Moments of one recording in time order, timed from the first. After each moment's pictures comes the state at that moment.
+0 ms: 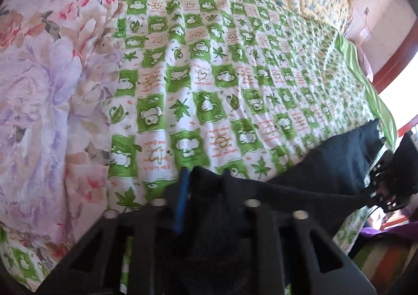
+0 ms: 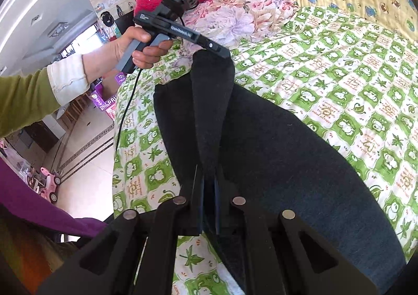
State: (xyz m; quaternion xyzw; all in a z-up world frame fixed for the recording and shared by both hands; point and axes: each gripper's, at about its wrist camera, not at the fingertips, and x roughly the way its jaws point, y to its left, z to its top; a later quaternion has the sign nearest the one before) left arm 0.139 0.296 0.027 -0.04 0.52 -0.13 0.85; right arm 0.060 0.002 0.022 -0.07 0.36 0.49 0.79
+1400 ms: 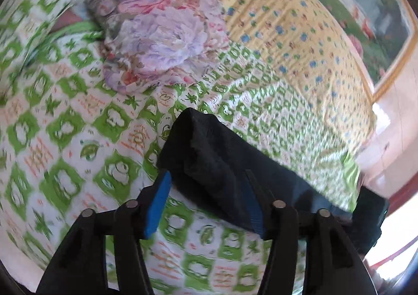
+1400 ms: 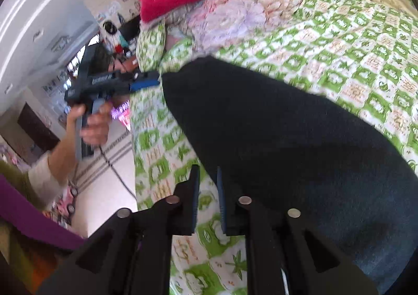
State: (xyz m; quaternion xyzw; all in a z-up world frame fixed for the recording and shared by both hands) left arm -0.099 0.309 0.027 -0.33 0.32 0.06 0.88; right arm 0.039 0.020 0.012 0.00 0.38 0.51 0.77
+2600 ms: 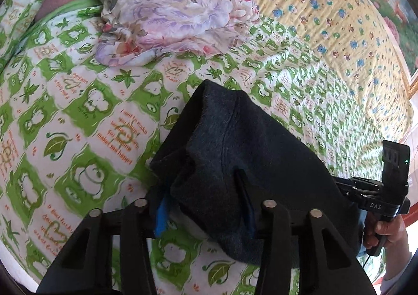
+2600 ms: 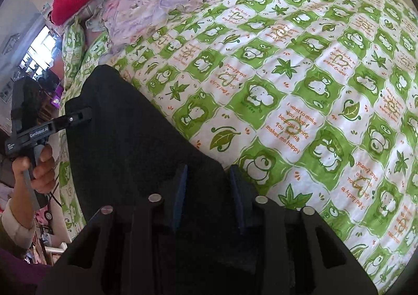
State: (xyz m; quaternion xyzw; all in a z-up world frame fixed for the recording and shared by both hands) left arm -0.029 0.293 -0.021 -0.28 0.39 0.14 0.87; right arm 0.168 0.041 -0.001 -0.07 0.48 0.39 0.78
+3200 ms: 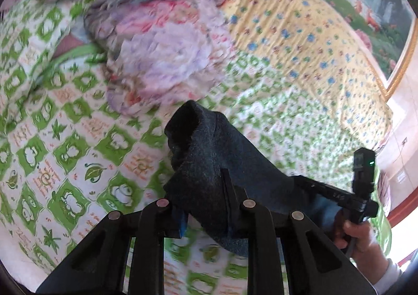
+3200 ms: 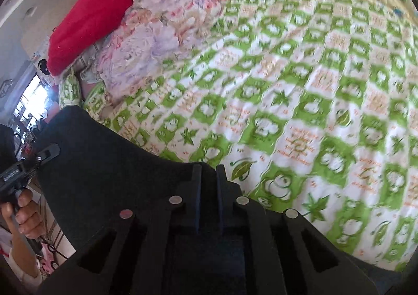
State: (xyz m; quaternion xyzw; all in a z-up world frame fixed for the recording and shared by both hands) left arm -0.069 0.305 0.025 -0.26 0.32 0.12 0.90; right arm 0.153 0.047 0.006 0.04 0.41 0.34 0.84
